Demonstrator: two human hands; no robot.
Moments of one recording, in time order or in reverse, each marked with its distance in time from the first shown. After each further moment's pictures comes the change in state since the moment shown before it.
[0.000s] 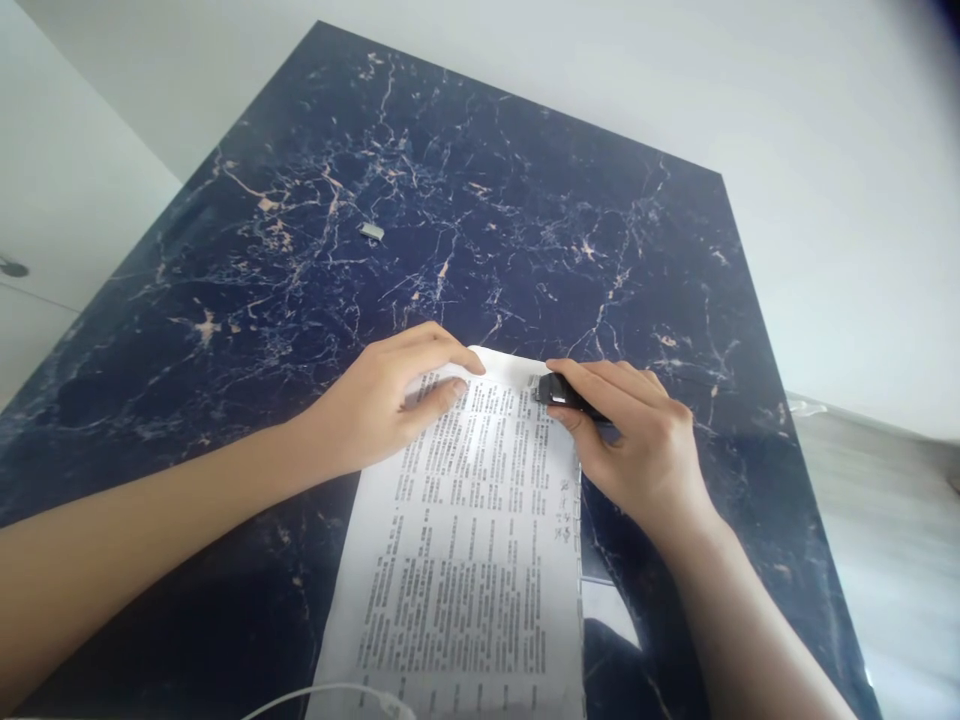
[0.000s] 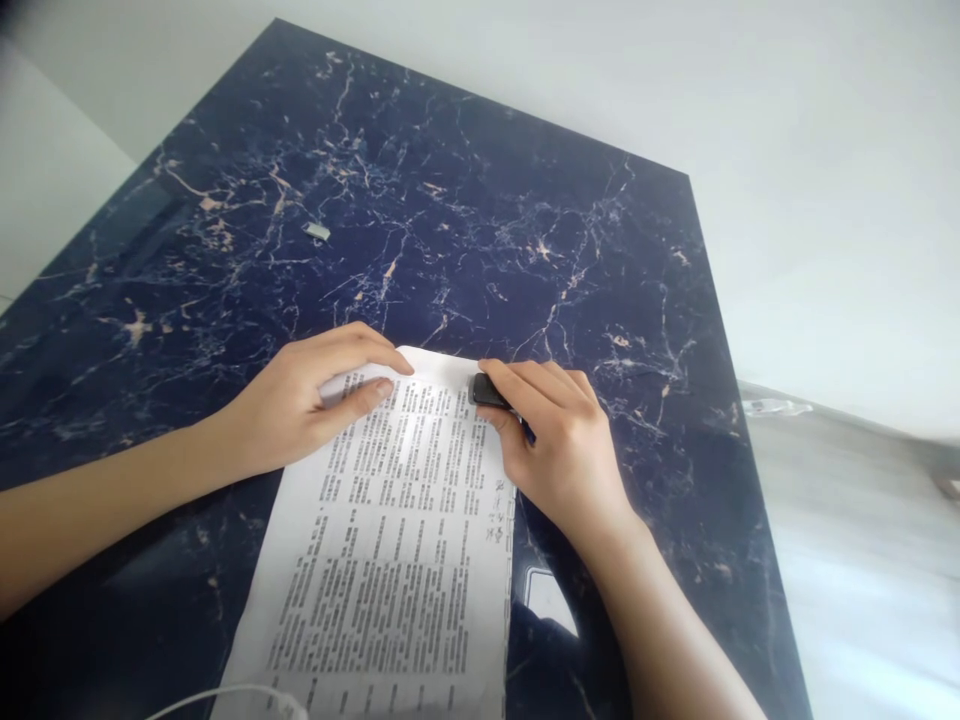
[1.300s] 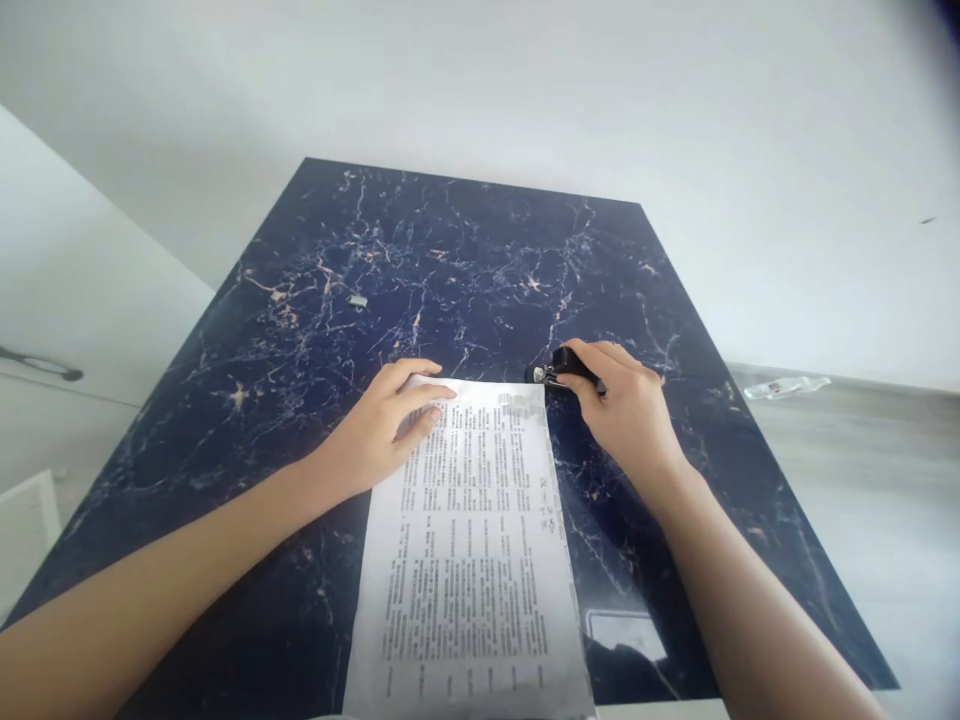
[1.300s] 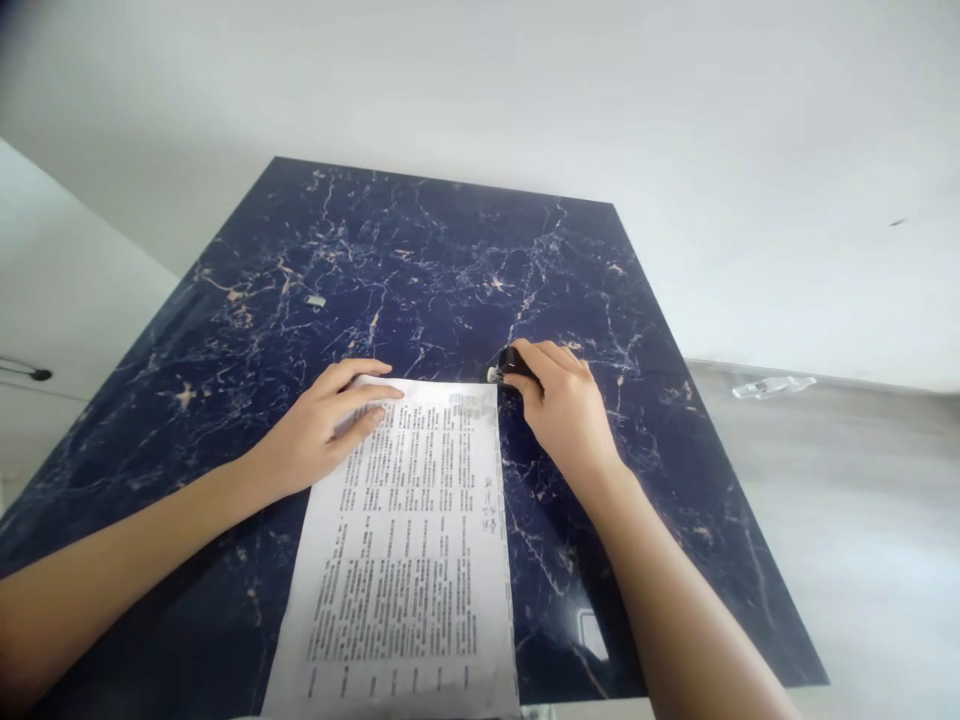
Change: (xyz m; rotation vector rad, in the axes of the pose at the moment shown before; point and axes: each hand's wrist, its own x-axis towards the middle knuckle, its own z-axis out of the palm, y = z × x) left_hand -0.003 0.000 0.001 0.220 -0.035 0.096; right_hand 0.003 0.039 -0.013 -0.033 0.156 0.219
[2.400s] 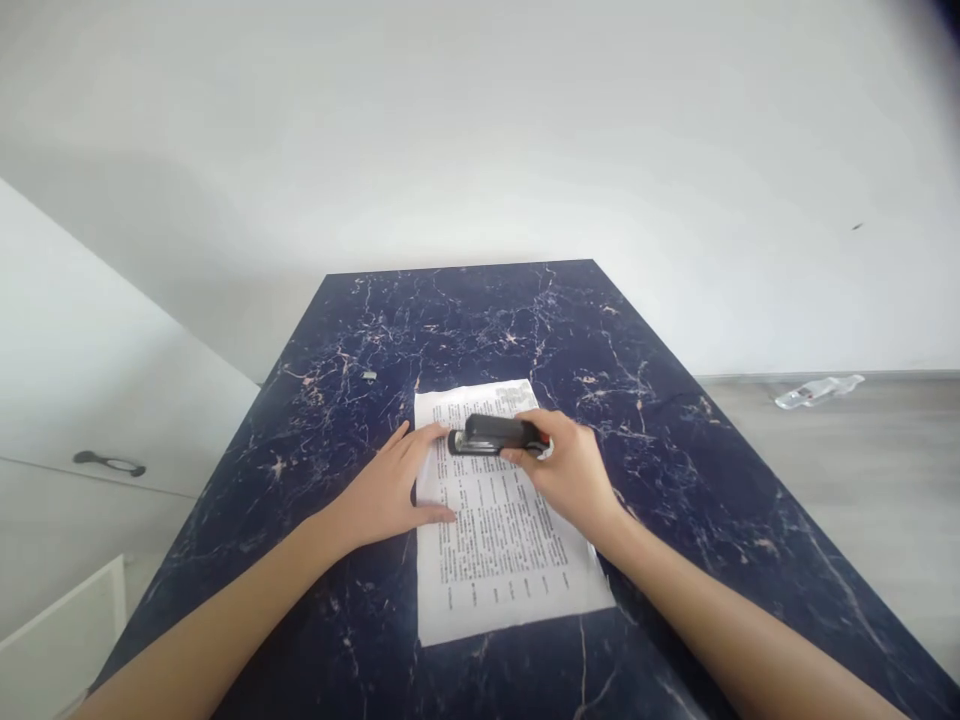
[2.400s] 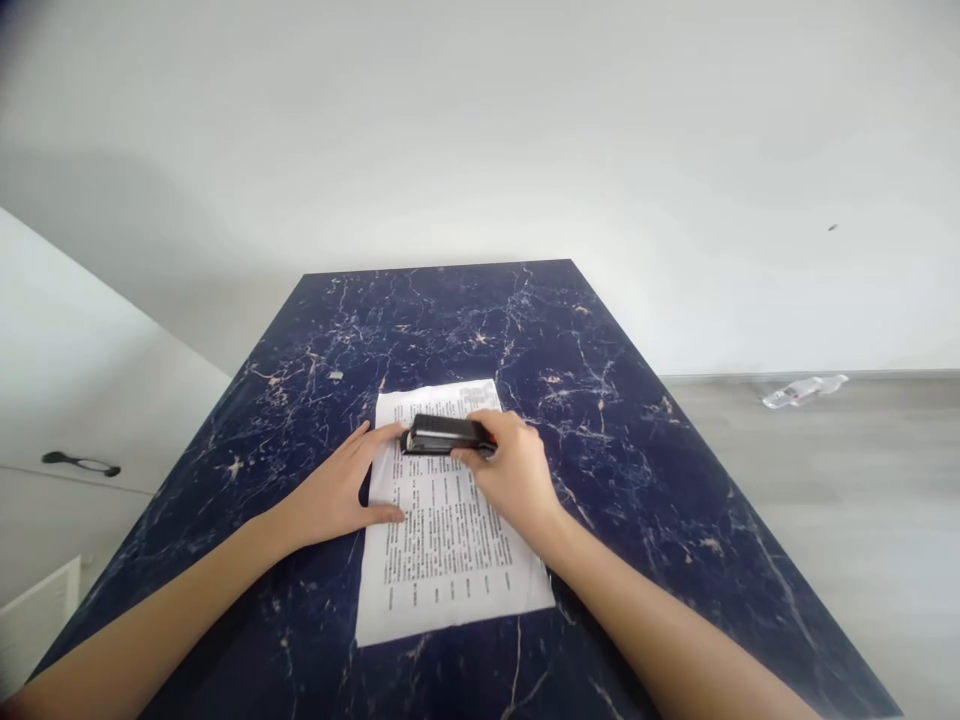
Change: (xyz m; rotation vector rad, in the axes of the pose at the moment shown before) left_hand -0.003 -0.001 -0.007 0.159 -0.240 -0.034; right_hand -0.022 -0.052 0.012 0.338 0.022 0.219
